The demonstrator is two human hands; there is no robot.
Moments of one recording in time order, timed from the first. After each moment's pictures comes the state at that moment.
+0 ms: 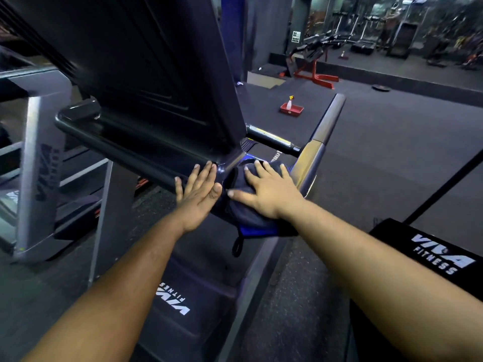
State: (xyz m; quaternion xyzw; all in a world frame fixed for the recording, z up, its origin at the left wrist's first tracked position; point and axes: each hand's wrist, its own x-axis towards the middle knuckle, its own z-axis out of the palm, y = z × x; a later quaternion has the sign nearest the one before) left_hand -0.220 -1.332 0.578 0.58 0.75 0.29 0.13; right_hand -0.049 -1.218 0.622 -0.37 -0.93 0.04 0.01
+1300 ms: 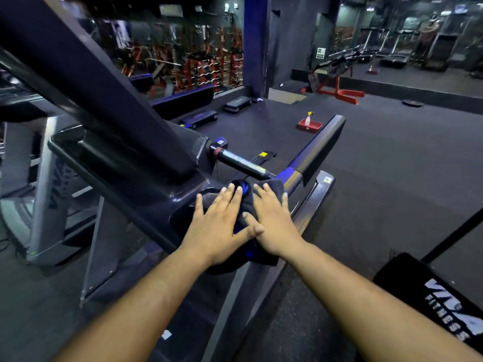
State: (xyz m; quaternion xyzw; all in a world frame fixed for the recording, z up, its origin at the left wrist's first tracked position) left_hand -0.080 -1.240 0.618 0.59 0.80 0.10 0.00; right_hand 0.033 -1.108 0.582 -0.28 -0.94 0.13 0.16
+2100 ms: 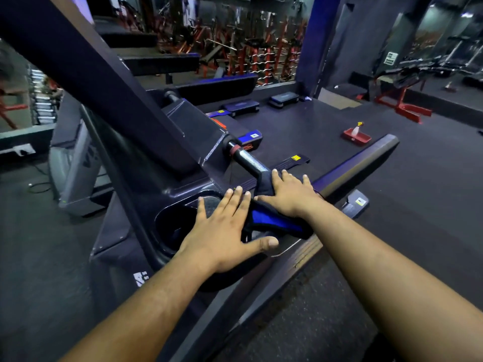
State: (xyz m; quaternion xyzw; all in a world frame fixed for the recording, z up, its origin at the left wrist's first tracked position) left_hand -0.066 -1.188 0.615 0.48 0.87 0.07 0.08; right_hand -0.026 -0.980 0.629 -0.27 -0.96 0.05 -0.08
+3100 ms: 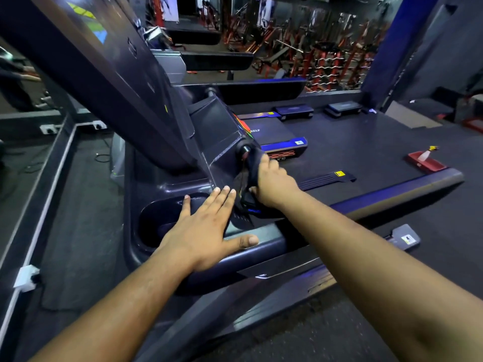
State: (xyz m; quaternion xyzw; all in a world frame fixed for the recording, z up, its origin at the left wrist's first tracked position) left_hand -0.066 -1.162 0.616 0.36 0.93 0.08 0.09; right_hand -0.108 -0.948 0.615 -0.15 -0.99 0.07 -0.01
